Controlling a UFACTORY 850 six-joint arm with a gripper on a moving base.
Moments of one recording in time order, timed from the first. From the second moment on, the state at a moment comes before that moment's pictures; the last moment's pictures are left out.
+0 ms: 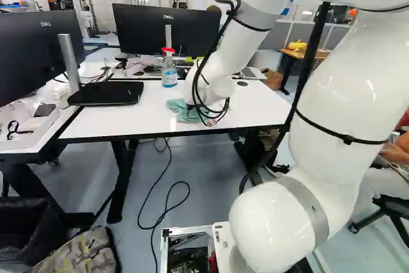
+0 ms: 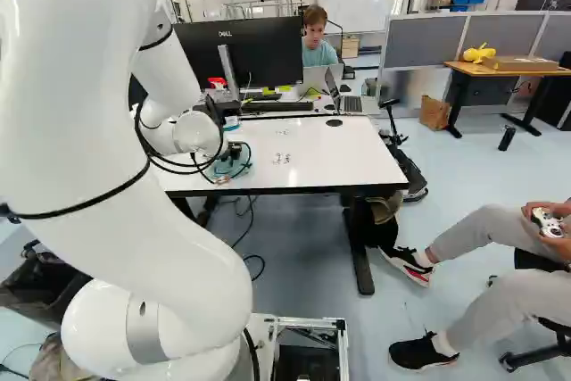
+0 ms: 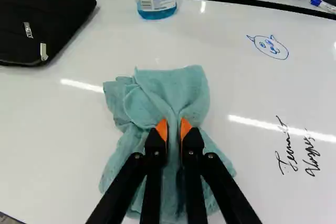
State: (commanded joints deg) arm 14.2 -3.7 -31.9 0.0 20.1 0.0
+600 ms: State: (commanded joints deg) arm 14.2 1.8 -30.8 0.0 20.1 0.0
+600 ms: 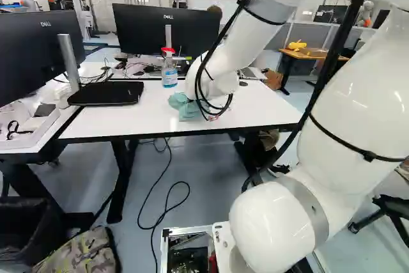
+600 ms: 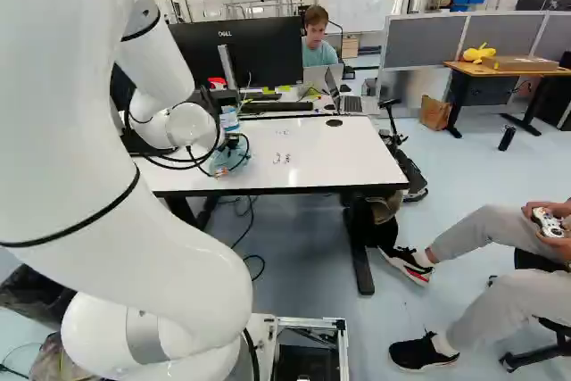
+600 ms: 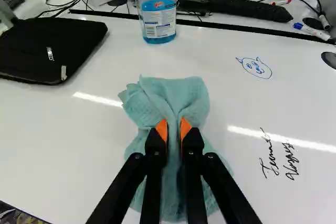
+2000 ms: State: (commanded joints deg) arm 2.7 12.3 -21.9 0.0 20.1 0.0
